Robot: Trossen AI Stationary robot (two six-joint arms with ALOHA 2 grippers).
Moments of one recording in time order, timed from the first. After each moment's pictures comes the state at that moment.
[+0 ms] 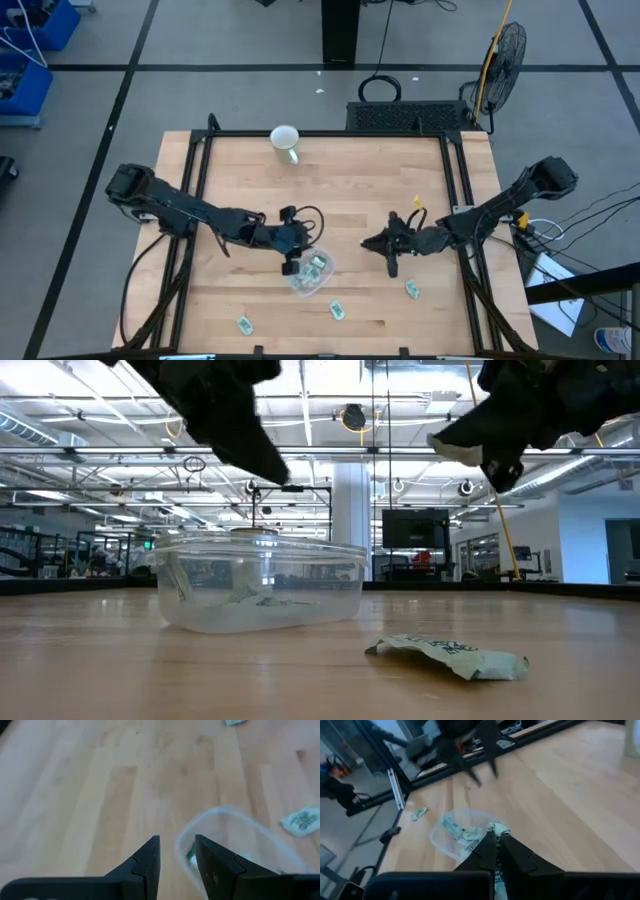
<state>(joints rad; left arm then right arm) -0.28 1.55 0.97 -0.18 -0.28 -0.20 0.43 1.23 0.41 0.50 0.44 0.53</state>
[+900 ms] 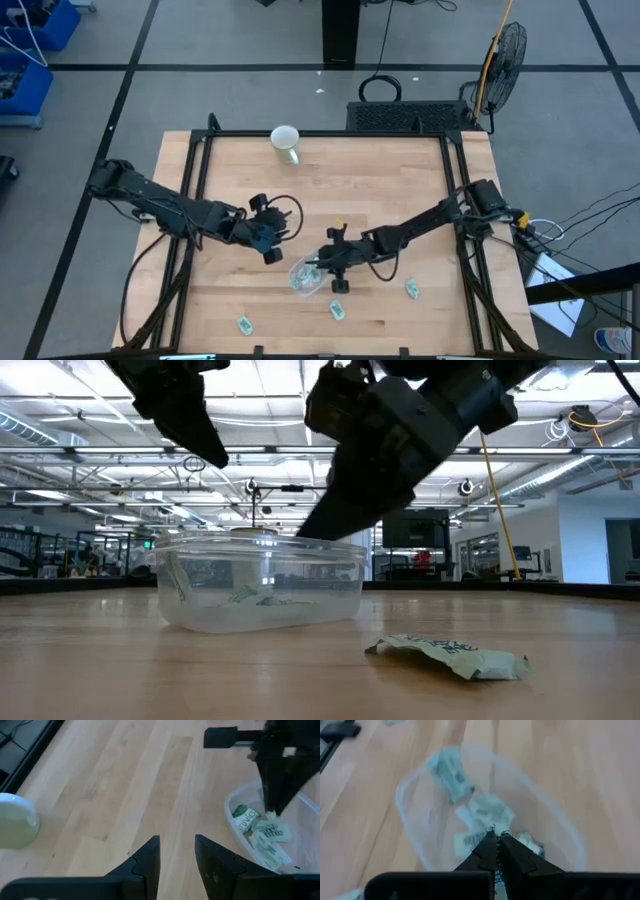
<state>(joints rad) -0.32 1.36 0.96 -0.55 -0.47 -0.40 0.28 1.91 1.08 0.10 0.07 0.20</state>
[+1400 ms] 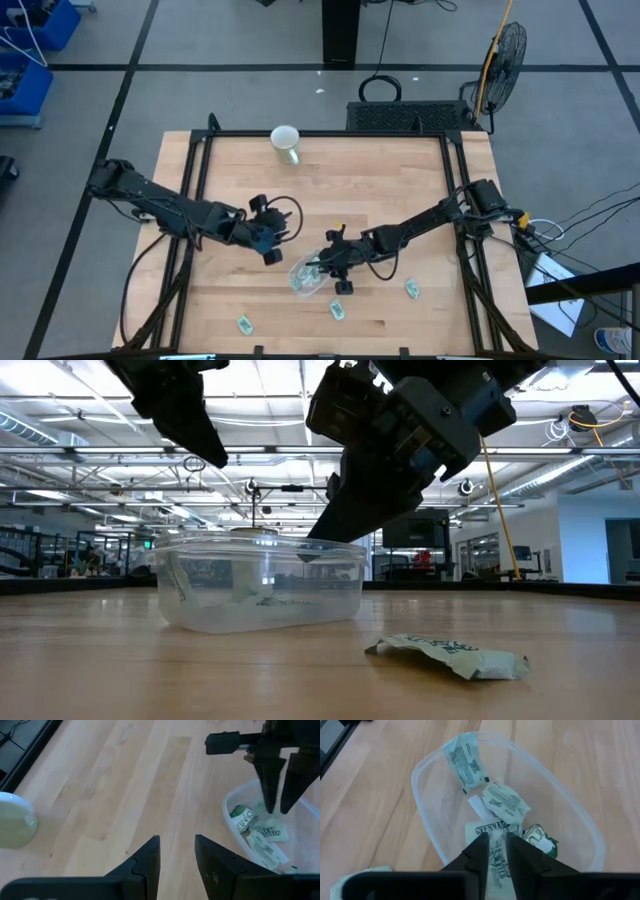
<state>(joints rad) -0.33 1.36 0.96 -0.55 -0.47 -0.42 0.28 1.91 1.08 0.08 0.00 0.14</state>
